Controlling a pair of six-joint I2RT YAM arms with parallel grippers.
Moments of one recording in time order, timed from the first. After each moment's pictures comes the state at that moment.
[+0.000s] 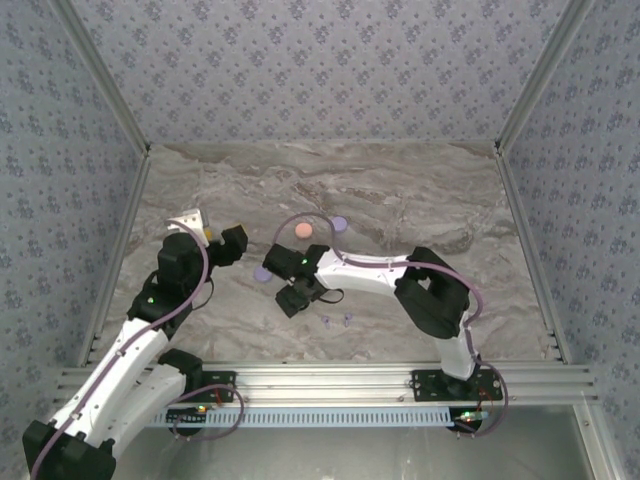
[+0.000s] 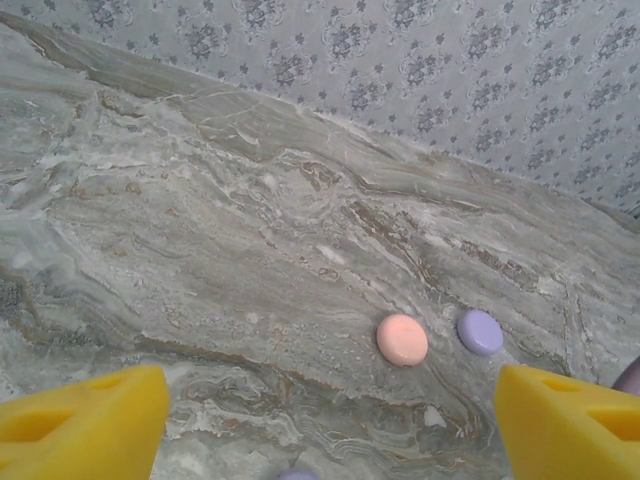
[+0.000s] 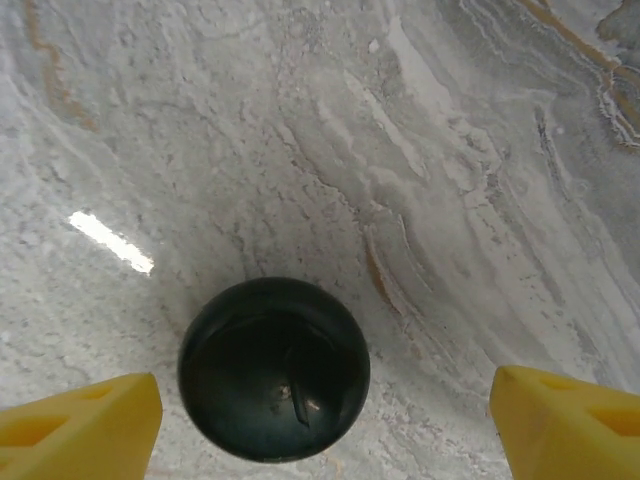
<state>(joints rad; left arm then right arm) -0.38 0.71 0.58 -0.23 -0.13 -0.49 1.08 1.98 1.42 -0.79 0.12 0.37</state>
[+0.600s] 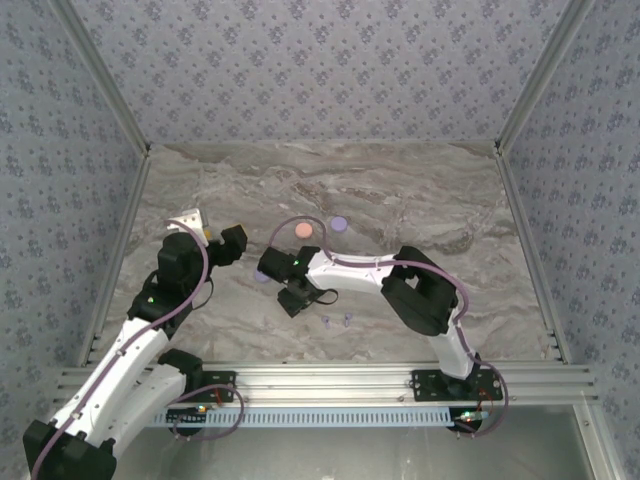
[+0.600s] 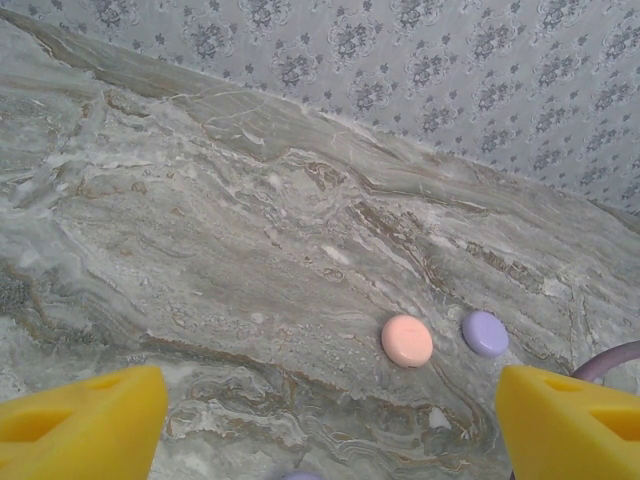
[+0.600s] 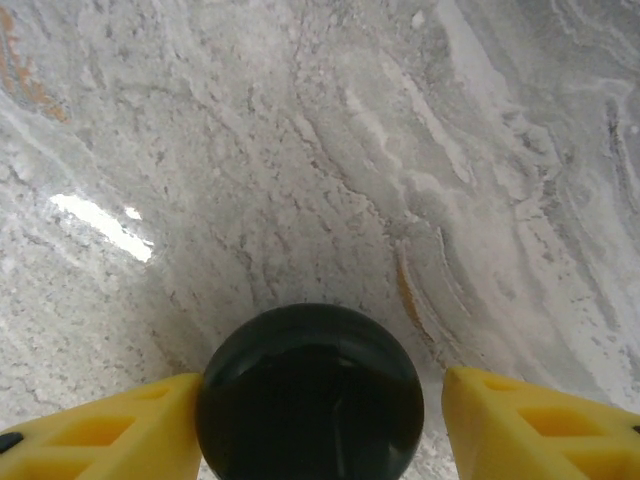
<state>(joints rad) -0.38 0.72 0.58 -0.22 -0.13 -0.49 1.09 2.05 1.47 -0.82 0.12 0.37</state>
